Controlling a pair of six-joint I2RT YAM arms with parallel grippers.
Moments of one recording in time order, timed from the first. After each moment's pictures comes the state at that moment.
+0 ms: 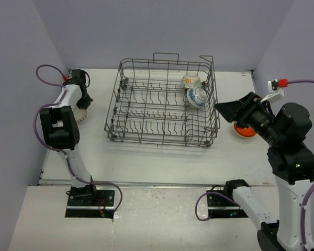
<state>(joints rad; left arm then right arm) 0.13 1.98 1.58 -0.69 -0.29 -0.47 0.12 0.77 1.43 -0.80 -0.39 0.72</state>
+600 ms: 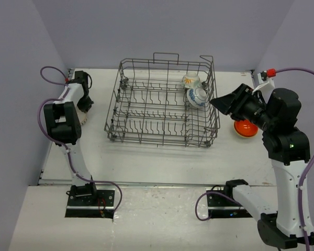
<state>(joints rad) 0.13 2.11 1.66 -0.77 -0.34 -0.47 0.12 0.91 1.48 -0.85 -0.41 0.68</state>
